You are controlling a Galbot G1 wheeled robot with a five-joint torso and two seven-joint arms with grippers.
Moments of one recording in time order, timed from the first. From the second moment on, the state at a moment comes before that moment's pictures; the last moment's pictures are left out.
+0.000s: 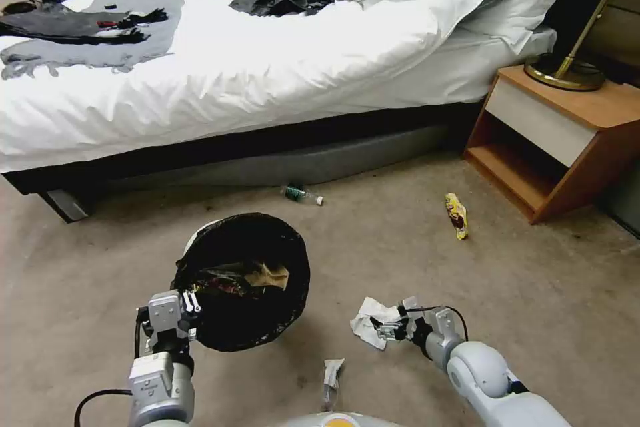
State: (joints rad) left arm 1.90 -1.53 -0.54 -2.32 0.01 0.14 -0.31; right arm -1.26 1.13 0.18 1.47 0.38 -0.34 -0.19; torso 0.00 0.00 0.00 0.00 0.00
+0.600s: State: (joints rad) left arm 1.91 -1.54 -0.54 -2.33 0.01 0.12 -0.31; right arm -1.19 1.25 0.16 1.28 0.25 -0.24 -0.22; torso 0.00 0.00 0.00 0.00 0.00
